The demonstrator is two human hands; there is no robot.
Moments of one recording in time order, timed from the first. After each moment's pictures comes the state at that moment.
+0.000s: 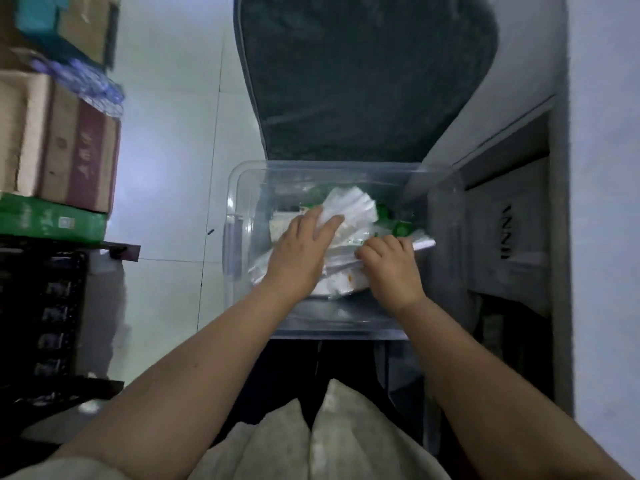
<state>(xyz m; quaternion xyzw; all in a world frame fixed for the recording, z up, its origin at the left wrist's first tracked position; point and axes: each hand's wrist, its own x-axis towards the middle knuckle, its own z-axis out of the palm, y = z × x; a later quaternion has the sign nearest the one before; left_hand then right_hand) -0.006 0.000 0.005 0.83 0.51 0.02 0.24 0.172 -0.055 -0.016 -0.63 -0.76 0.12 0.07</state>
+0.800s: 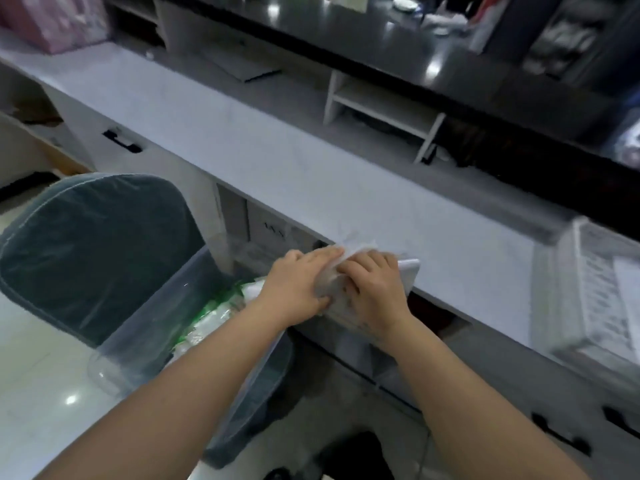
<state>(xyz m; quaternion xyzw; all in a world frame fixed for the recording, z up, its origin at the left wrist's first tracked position) 0.051 -0.128 0.205 0.97 -0.06 0.02 0.24 0.093 -0.303 0.212 -0.88 -0.38 -0.20 0.19</state>
